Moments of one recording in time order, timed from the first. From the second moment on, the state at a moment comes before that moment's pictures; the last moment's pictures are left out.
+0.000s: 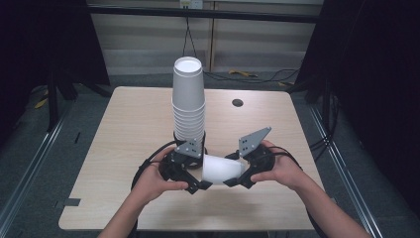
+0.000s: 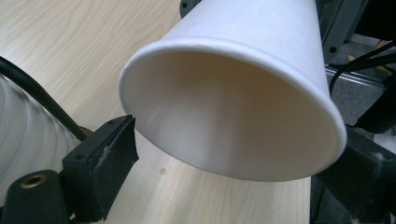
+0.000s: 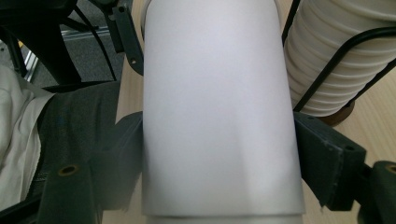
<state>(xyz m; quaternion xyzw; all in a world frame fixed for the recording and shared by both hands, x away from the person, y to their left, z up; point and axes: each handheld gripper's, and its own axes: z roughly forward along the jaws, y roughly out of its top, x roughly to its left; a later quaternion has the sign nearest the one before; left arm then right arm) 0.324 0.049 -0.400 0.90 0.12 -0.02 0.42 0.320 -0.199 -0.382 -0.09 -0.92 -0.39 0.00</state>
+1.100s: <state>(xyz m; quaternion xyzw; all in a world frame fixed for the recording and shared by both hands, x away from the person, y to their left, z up) 0.327 0.042 -0.399 0.91 0.10 -0.03 0.41 0.320 -0.197 -0.377 -0.07 -0.92 -0.39 0.00</state>
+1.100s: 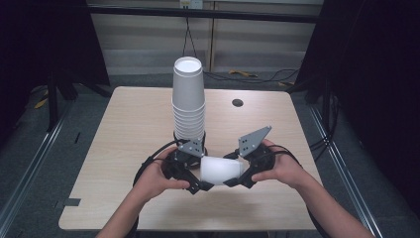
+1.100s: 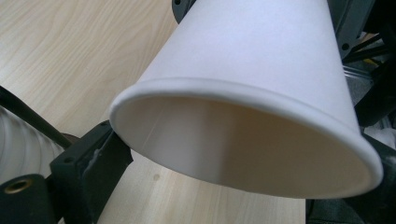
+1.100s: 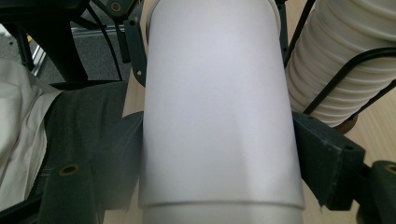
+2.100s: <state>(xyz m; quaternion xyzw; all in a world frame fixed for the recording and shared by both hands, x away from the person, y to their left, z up) 0.323 0.045 -0.393 0.92 0.09 -0.02 0.39 0.319 -0.195 -0.382 -0.07 -0.92 -0.38 0.00</state>
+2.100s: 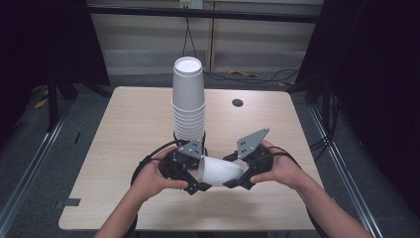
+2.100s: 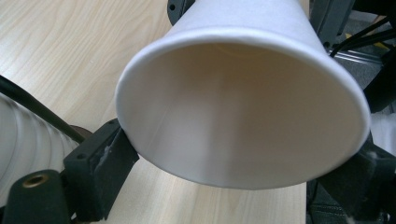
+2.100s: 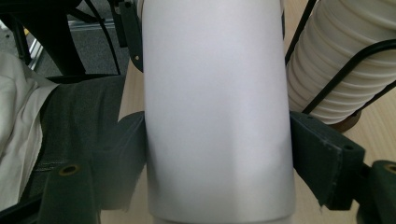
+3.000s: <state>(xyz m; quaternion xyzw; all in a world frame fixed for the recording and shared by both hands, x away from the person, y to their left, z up) 0.320 0.037 -0.386 0.94 0.08 0.00 0.33 0.319 -0.195 -0.381 -0.10 -0.93 -0.36 0.01</state>
